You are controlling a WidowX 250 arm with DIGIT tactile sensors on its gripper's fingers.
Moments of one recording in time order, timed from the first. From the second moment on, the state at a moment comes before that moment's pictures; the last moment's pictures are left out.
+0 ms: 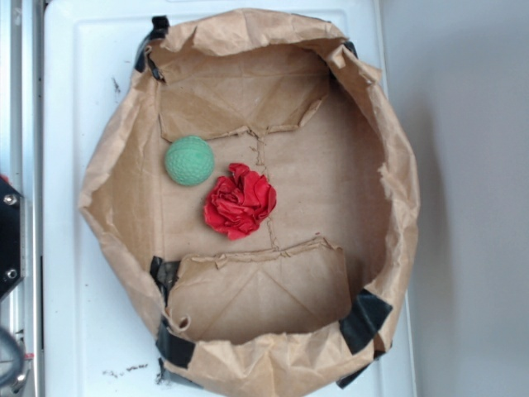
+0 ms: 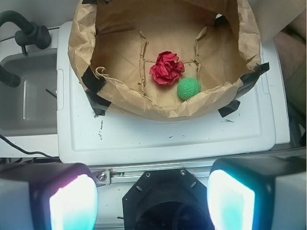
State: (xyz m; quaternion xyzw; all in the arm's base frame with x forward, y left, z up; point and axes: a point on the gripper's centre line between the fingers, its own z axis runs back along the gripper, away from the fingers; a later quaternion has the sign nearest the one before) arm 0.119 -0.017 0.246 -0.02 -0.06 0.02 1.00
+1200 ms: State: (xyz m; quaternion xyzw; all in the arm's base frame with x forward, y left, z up) arm 0.217 0.007 0.205 0.01 -0.06 -0.12 0.99
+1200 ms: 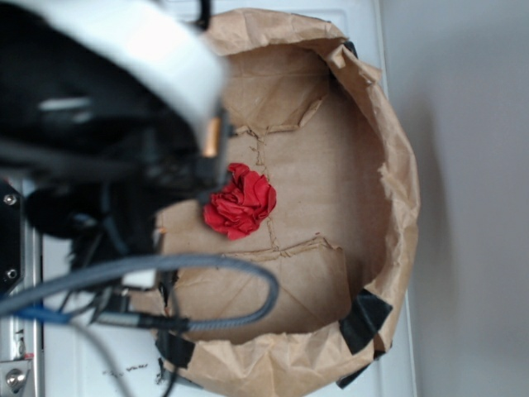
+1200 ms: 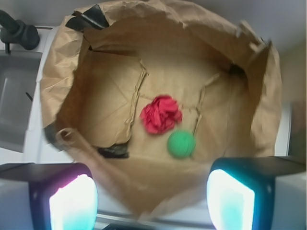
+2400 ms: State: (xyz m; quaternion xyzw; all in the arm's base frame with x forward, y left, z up) arm 0.244 0.040 0.154 0.02 -0.11 -0.19 0.97
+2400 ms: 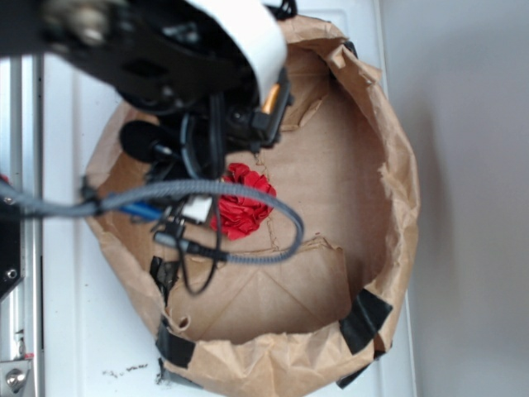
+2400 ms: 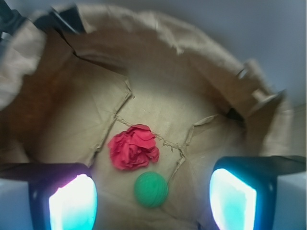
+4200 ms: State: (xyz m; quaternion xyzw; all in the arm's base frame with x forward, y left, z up) arm 0.243 0.031 0.037 0.02 -0.05 -0.19 0.98
